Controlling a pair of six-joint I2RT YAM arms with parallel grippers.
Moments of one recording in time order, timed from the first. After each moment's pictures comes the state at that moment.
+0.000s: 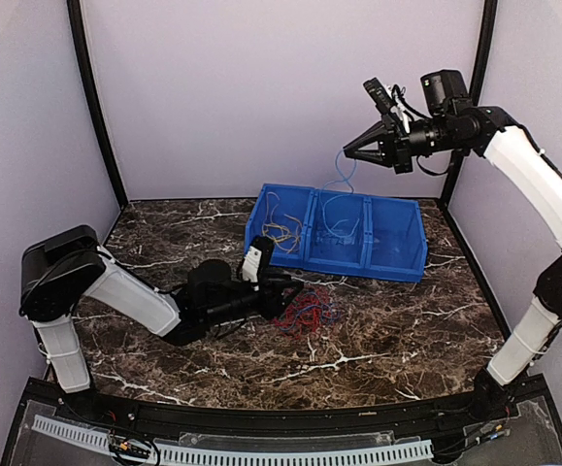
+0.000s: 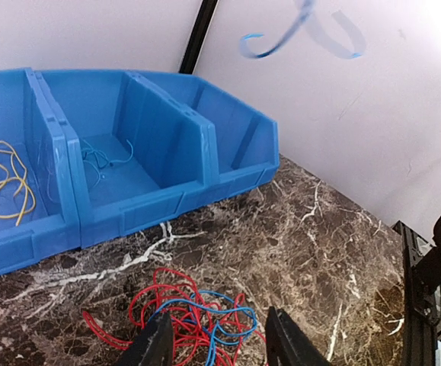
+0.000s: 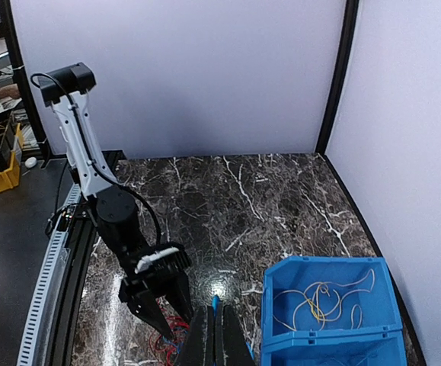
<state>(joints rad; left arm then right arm) -0.97 1.88 0.74 0.98 0.03 -0.34 0.42 1.62 1.92 -0.86 -1.03 -0.54</state>
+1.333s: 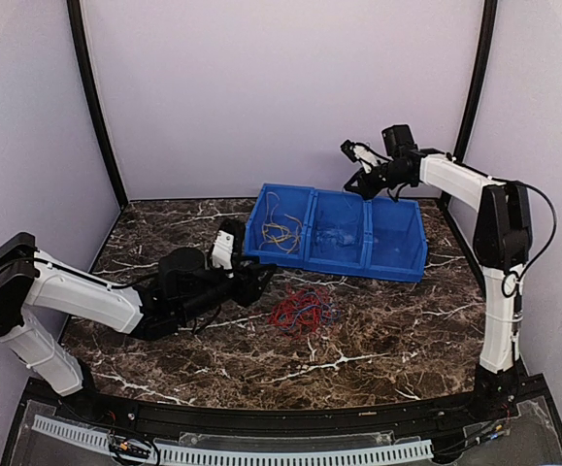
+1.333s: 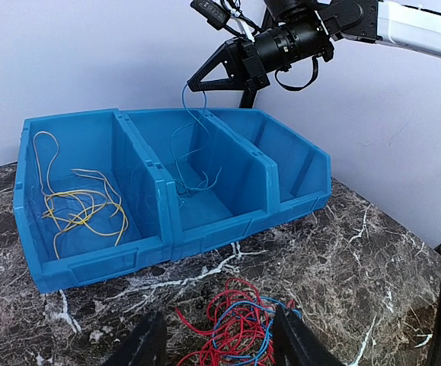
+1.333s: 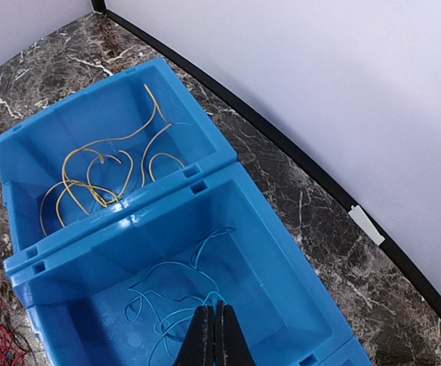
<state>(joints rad) -0.97 1.54 0.65 0.73 -0.20 -0.26 0.29 2.14 1.95 -0.53 -0.47 -0.40</state>
